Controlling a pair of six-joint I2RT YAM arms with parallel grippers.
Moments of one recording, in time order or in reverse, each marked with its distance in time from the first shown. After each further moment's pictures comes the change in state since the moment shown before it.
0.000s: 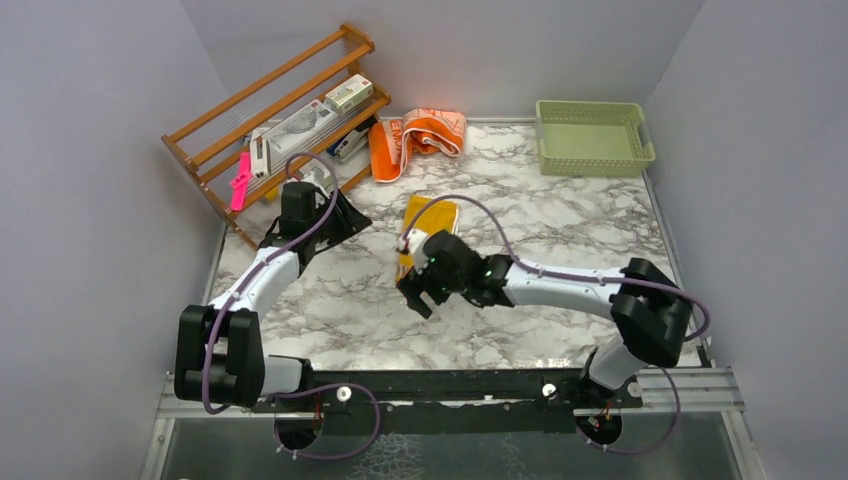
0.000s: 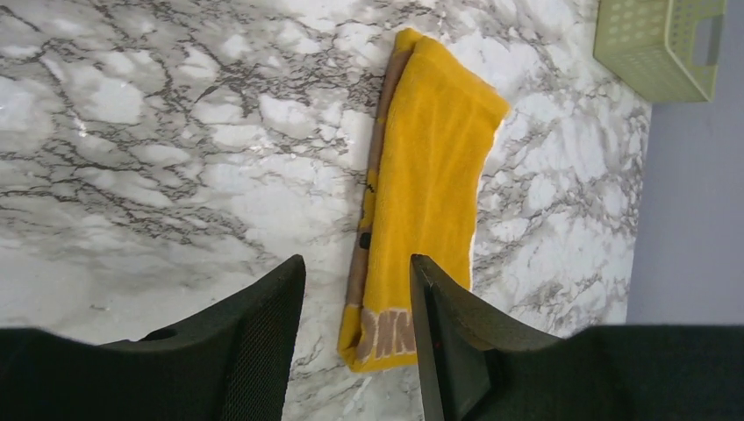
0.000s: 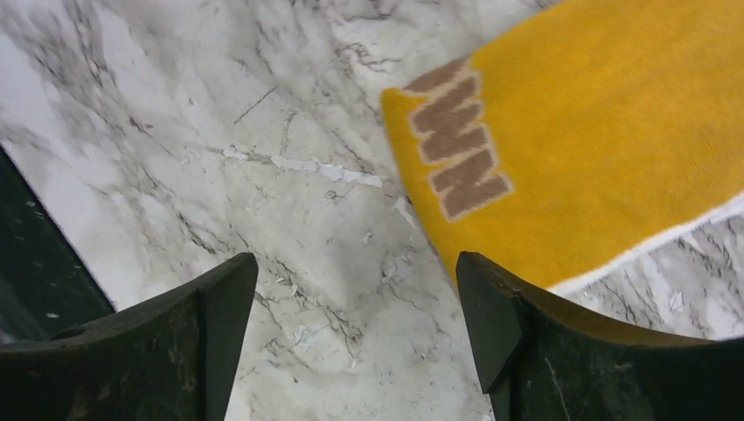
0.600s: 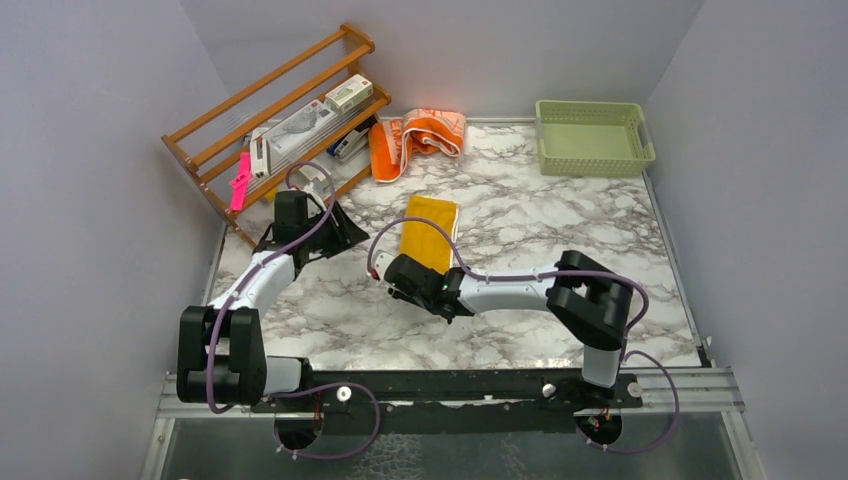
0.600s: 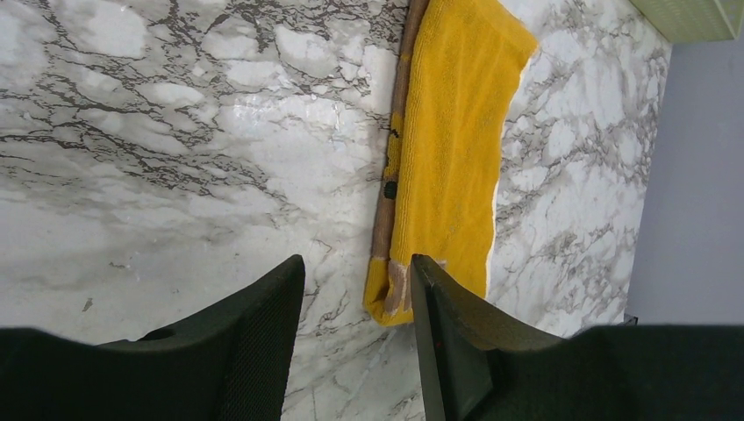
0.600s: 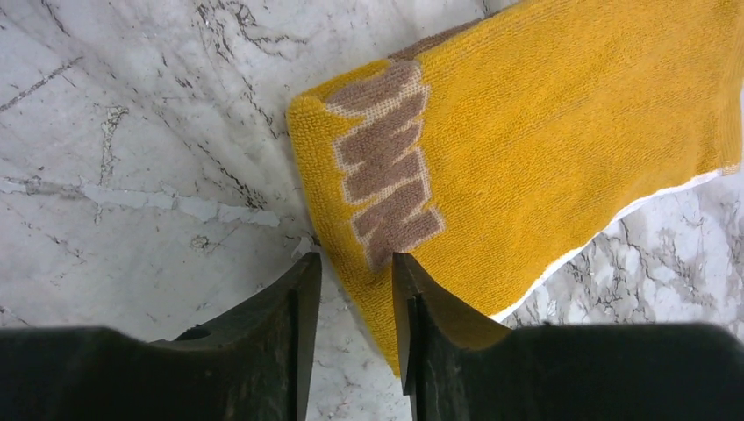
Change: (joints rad) left arm 0.089 0.000 -0.050 -0.069 0.139 0.096; right arm 0.185 0.303 0.161 -0.061 0.476 -0.272
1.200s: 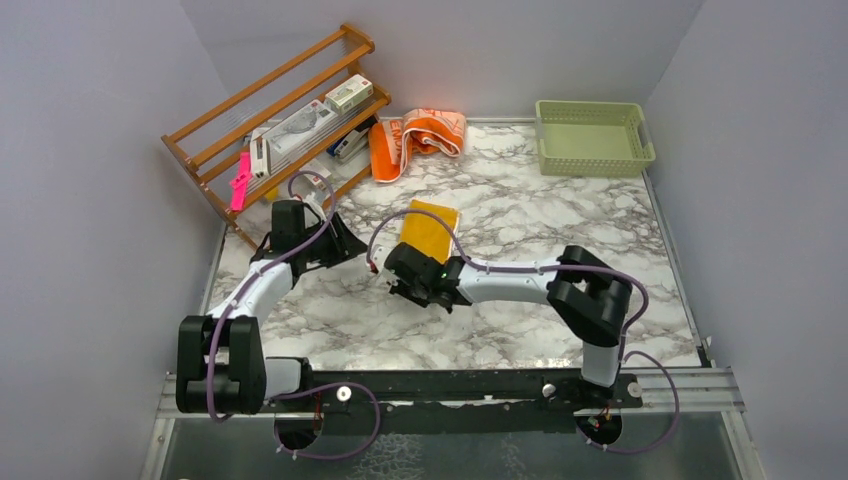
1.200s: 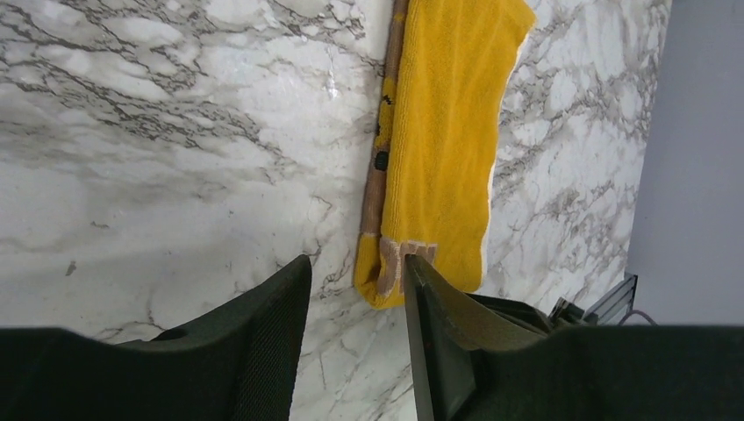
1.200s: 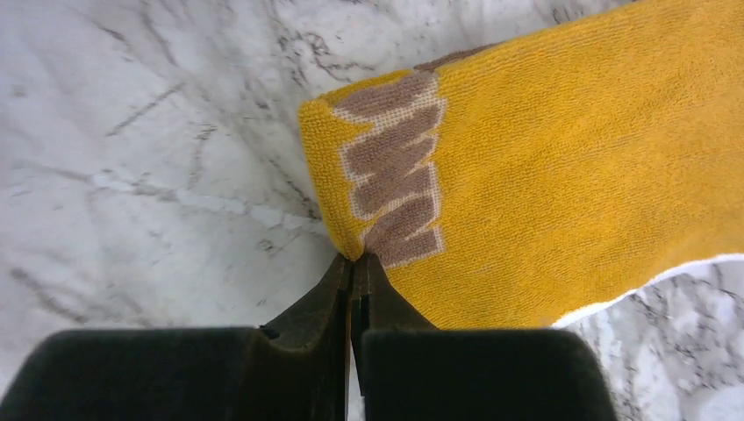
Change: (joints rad) left arm 0.027 -0.029 -0.050 -0.022 0.083 0.055; right arm -0.039 0.034 0.064 -0.054 -0.146 0.042
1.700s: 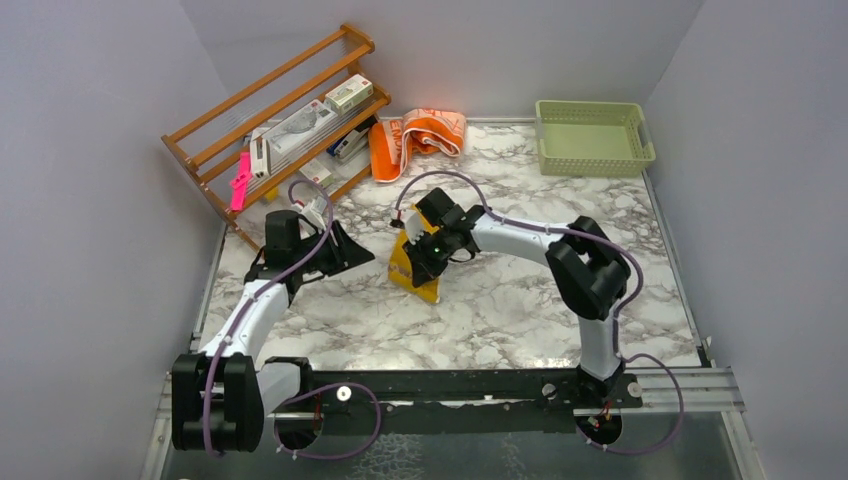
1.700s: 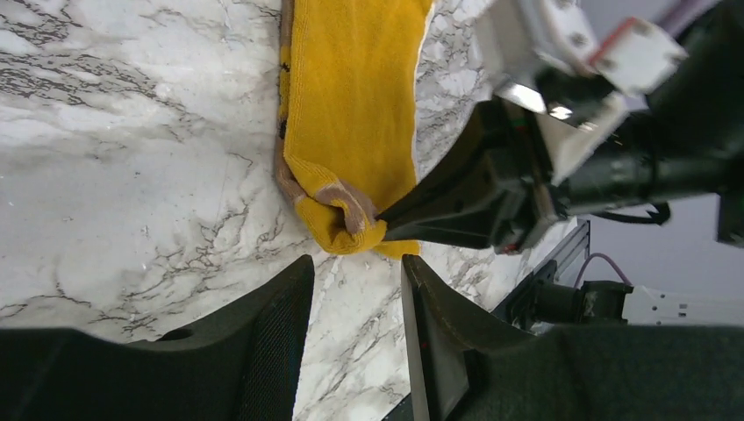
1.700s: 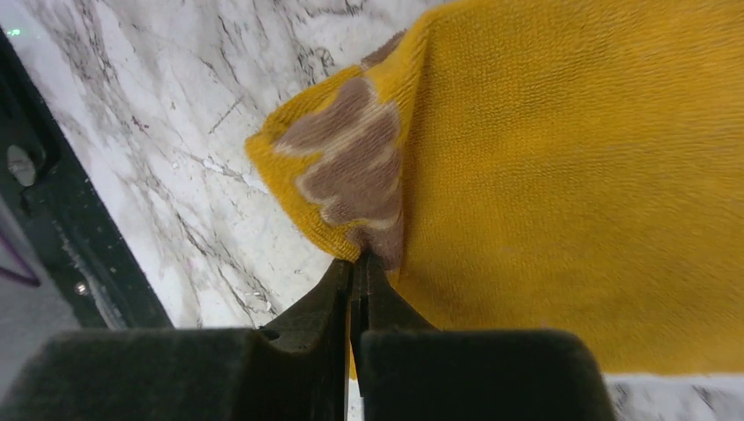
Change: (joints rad) left arm 0.000 -0.180 -0.093 0.000 0.150 -0.013; right arm -0.293 0.043 0.163 -0.193 -0.711 0.117
